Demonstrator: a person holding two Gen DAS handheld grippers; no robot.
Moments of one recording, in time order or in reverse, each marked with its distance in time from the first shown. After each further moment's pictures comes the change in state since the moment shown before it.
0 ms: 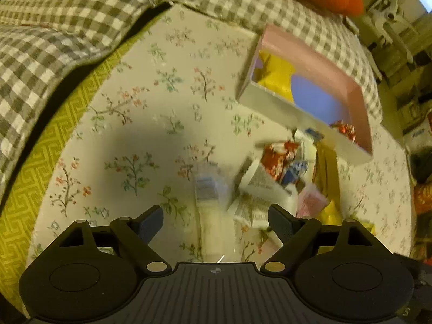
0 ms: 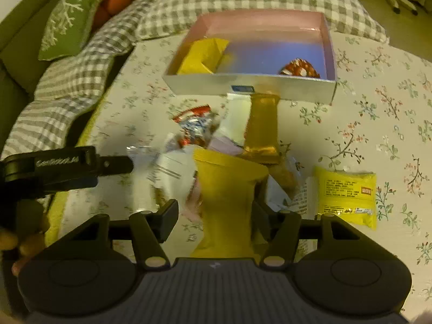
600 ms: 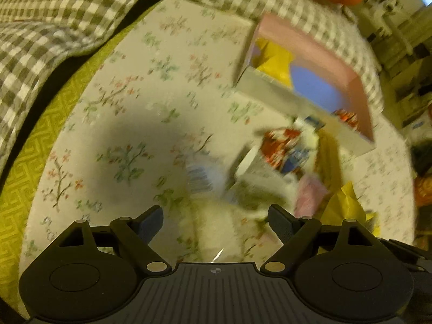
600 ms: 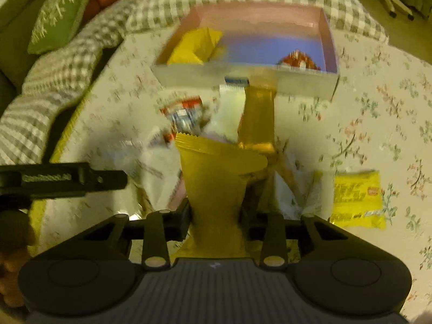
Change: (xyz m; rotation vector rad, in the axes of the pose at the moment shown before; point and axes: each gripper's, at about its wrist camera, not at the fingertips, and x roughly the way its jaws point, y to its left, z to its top) left arm 0.006 -0.003 -0.005 0.010 0.006 -0.028; right arm -0.001 0.001 0.003 -0.003 -0.038 -0.021
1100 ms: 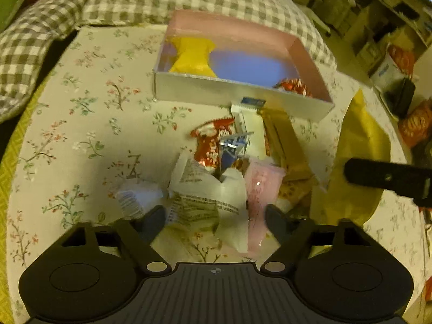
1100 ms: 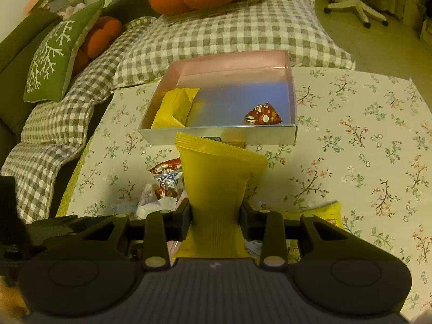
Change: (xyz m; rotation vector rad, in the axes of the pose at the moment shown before) left arm 0.028 -0.055 -0.005 0.318 -0.004 -0.053; right arm -0.033 -0.020 0.010 0.086 -0.133 -0.040
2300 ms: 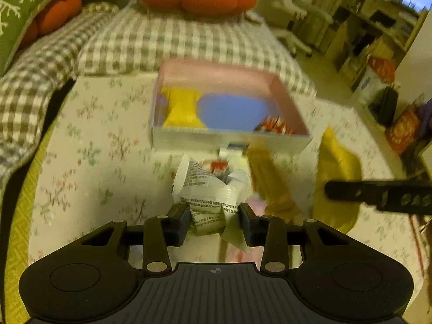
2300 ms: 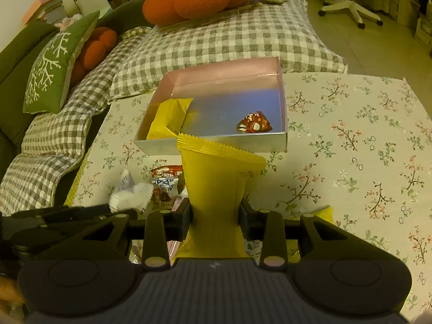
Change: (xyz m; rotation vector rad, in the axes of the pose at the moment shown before) left arm -0.050 -0.001 0.017 0.076 -0.167 -0.036; right arm -0.006 -0.009 0.003 0.035 -0.035 0.005
